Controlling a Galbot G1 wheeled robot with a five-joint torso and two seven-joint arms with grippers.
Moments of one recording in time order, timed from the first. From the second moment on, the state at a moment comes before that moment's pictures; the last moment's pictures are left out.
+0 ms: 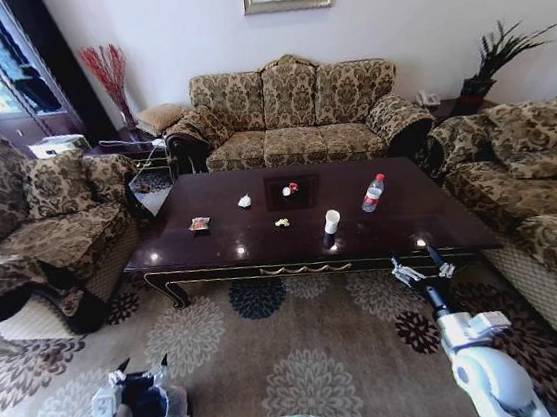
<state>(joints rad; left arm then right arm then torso) 1.90 -1.15 -0.88 -1.91 -0.43 0.28 -0.04 -1.59 1.29 0.76 2.08 0.45 0.09 -0.12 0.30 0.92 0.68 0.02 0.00</state>
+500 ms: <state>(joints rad) 1.87 -1.16 -0.85 -1.78 -0.43 0.30 -0.03 -1.57 1.32 0.73 2.02 0.43 0.10 -0.13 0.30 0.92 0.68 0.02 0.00</state>
